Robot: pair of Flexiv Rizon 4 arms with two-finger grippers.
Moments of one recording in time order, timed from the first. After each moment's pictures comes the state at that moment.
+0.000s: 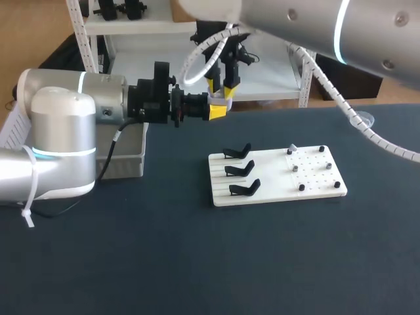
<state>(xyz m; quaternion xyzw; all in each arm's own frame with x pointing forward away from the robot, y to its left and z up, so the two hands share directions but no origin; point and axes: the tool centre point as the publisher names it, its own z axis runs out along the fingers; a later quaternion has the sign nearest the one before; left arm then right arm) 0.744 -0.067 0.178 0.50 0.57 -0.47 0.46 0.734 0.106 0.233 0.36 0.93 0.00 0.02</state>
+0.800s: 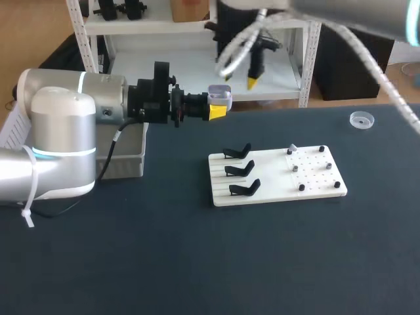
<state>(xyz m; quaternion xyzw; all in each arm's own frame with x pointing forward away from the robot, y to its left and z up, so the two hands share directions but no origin) 0.744 -0.067 0.178 0.50 0.57 -0.47 0.46 0.716 0.067 0.263 0.28 0.96 0.02 0.04</state>
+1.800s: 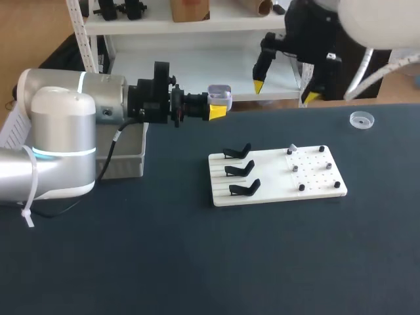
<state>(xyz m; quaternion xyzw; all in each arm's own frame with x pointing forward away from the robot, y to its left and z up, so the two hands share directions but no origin) 0.744 -0.067 0.178 0.50 0.57 -0.47 0.46 0.685 -0.004 0.252 0.01 0.99 0.15 0.07</state>
